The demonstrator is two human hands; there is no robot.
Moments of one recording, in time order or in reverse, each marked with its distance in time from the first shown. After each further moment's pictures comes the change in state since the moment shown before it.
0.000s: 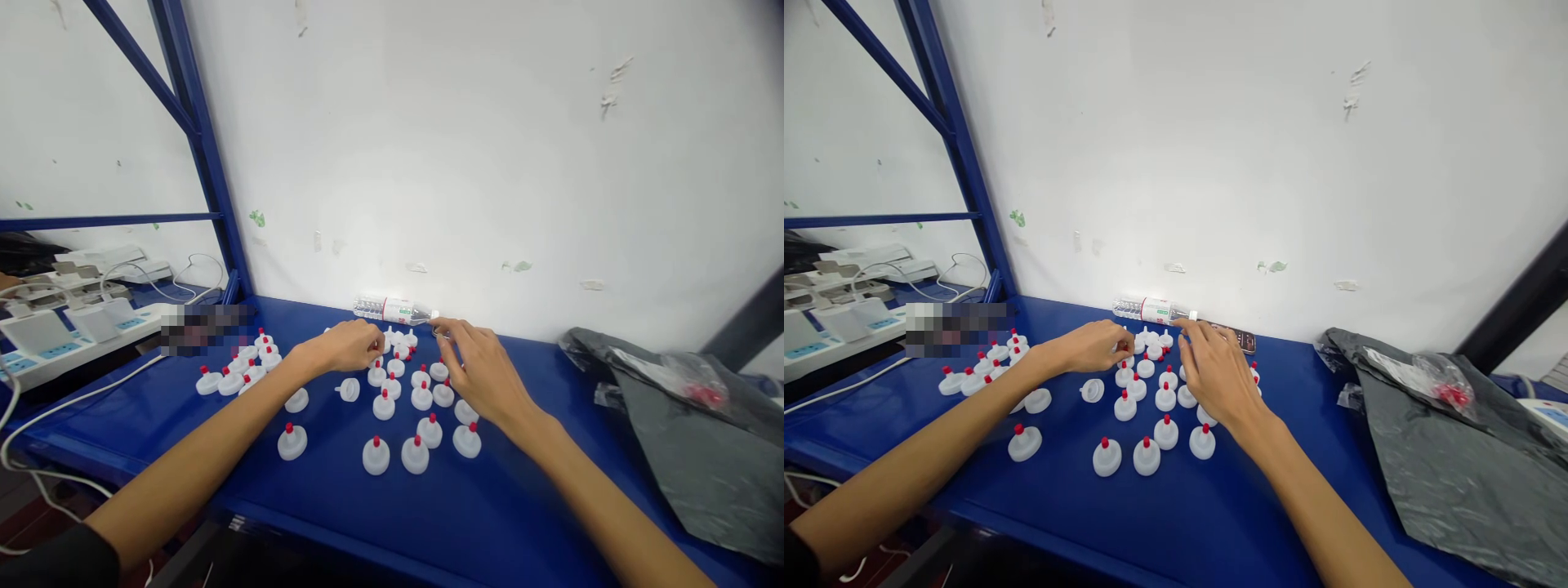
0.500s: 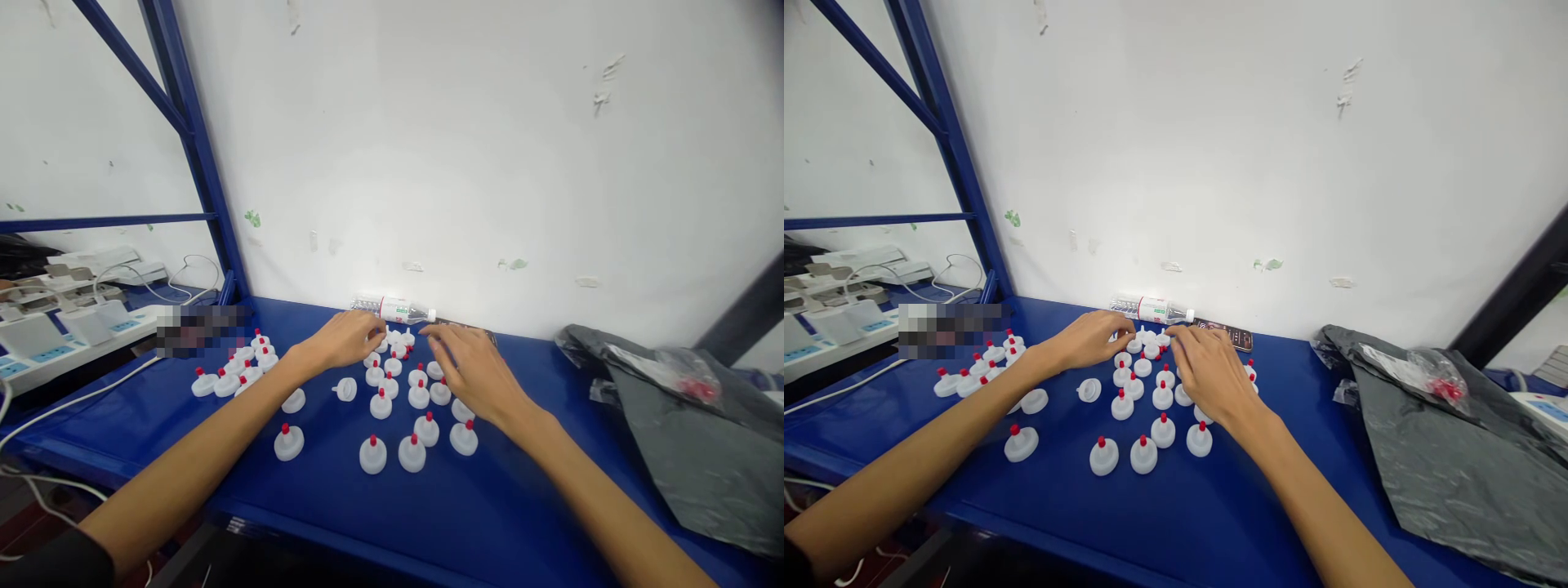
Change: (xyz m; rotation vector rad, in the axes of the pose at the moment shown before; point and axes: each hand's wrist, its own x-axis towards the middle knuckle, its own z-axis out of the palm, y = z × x) left_hand 0.005 0.001 -0.001 0.116 0.127 0.036; right_hand -0.002 0.004 0.001 0.000 -0.095 -0.045
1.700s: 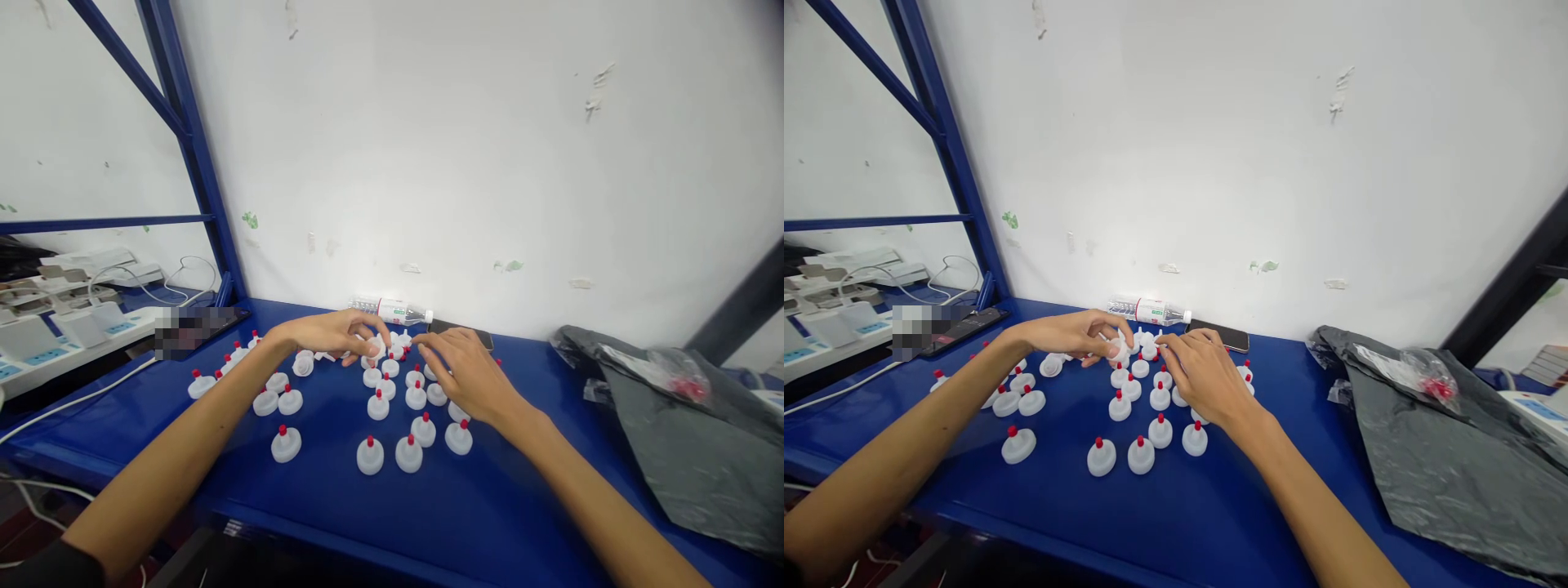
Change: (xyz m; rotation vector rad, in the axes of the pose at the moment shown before) left_hand -0.005 -0.003 -0.046 -0.866 -0.521 -0.064; right_hand 0.002 -0.002 -0.002 0.019 -0.052 -0.061
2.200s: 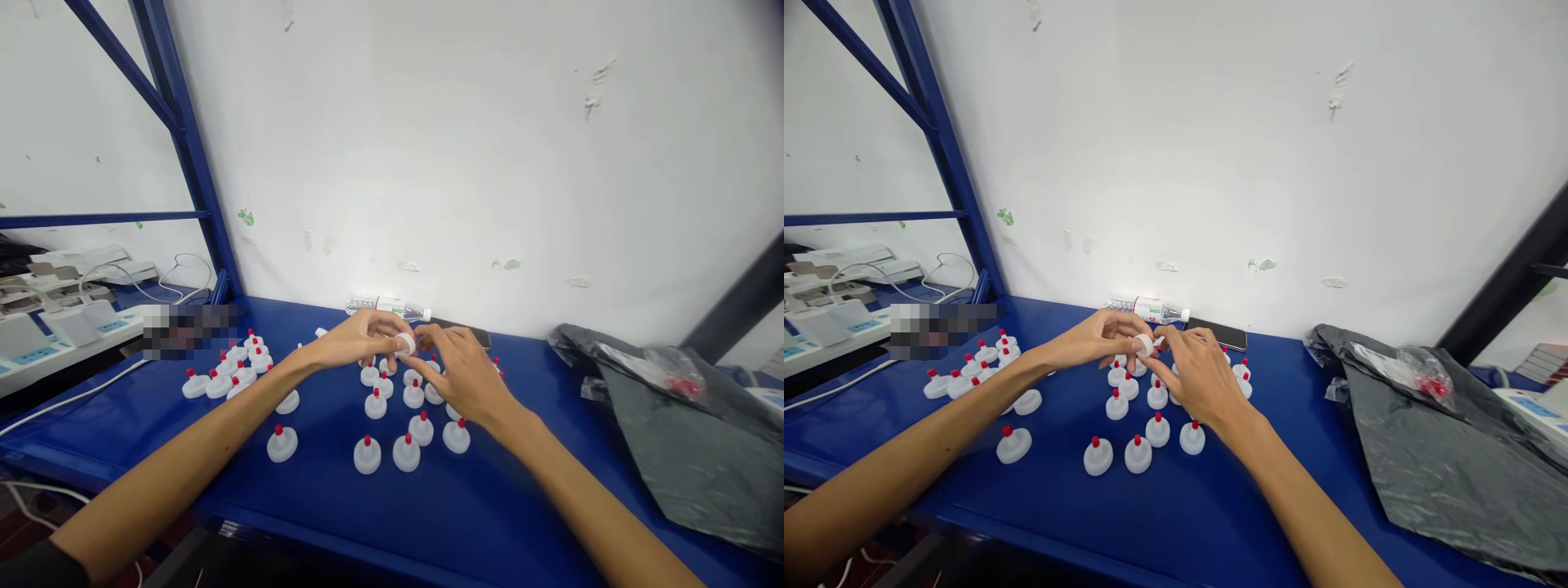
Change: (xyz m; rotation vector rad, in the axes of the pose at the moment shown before) left_hand 0.019 0.015 0.041 -0.150 0.242 0.204; right_hand -0.002 -0.006 0.005 0.030 0.083 0.019
